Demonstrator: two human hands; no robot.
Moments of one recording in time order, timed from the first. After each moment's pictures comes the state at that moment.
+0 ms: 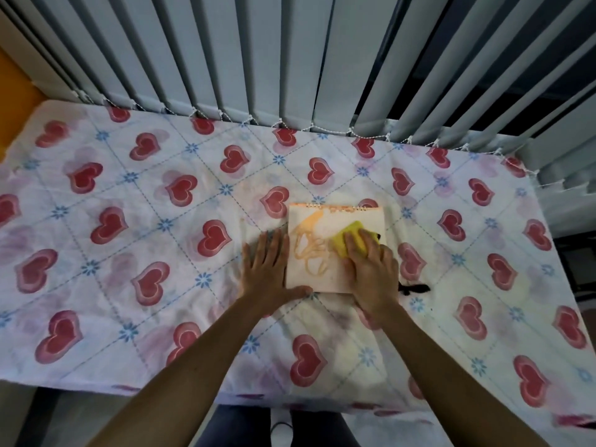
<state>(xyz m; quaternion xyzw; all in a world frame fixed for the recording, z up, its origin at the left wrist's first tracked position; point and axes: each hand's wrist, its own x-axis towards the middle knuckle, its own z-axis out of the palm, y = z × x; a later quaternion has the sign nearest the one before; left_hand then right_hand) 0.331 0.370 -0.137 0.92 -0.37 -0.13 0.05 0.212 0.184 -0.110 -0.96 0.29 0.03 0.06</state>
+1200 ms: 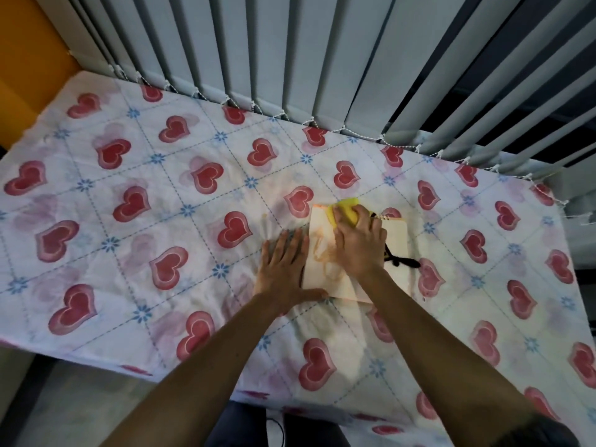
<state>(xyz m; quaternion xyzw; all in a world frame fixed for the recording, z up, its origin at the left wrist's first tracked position) 0.333 0.369 -0.140 0.92 -0.36 -0.15 0.09 0.301 0.195 -0.105 -0.97 0.24 0.01 0.03</state>
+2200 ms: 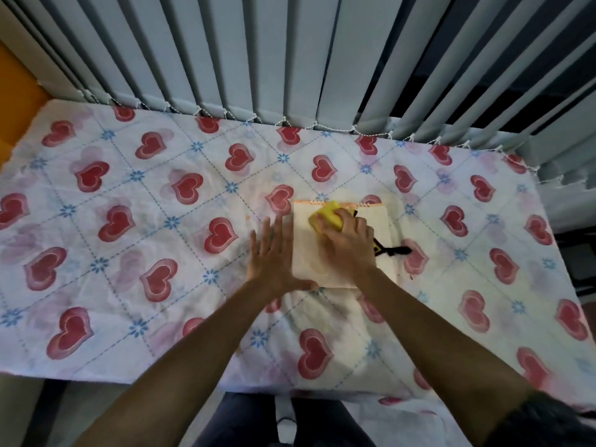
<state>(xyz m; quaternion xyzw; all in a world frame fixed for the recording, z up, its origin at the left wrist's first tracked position) 0.347 0.358 -0.117 0.91 -0.37 -0.18 0.05 0.273 0.199 -0.100 -0.98 0.19 0.00 0.02</state>
